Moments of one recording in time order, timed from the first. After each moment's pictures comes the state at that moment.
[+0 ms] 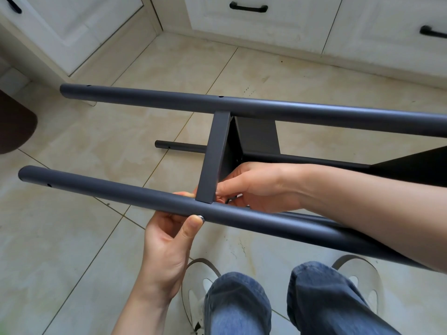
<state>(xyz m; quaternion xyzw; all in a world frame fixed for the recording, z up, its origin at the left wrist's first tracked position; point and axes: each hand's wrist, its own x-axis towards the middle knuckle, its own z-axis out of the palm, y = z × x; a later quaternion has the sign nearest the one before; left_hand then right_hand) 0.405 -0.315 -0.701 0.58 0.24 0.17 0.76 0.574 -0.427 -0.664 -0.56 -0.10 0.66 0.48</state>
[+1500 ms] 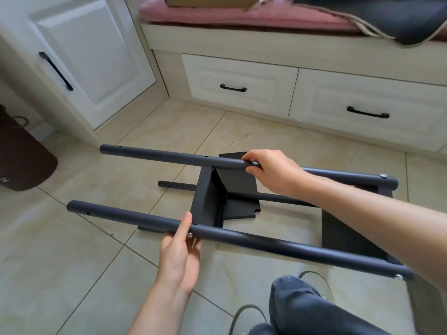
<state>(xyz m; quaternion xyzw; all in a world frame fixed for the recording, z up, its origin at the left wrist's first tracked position) 0.423 -0.359 -0.654 0.32 0.44 0.21 0.82 0.610 -0.494 -0.583 -0.91 -0.32 0.13 0.21</state>
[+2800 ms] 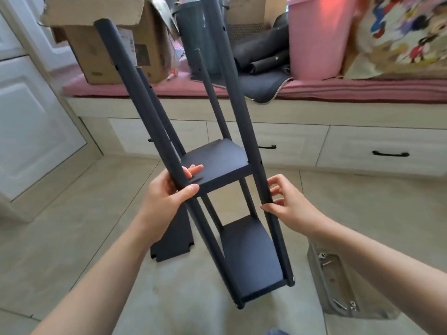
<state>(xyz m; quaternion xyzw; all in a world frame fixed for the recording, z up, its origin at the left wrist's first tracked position) 0.525 -0.459 -0.530 0.73 -0.05 0.09 0.67 0.554 -0.733 -0.540 -0.87 -0.10 0.09 0.48</state>
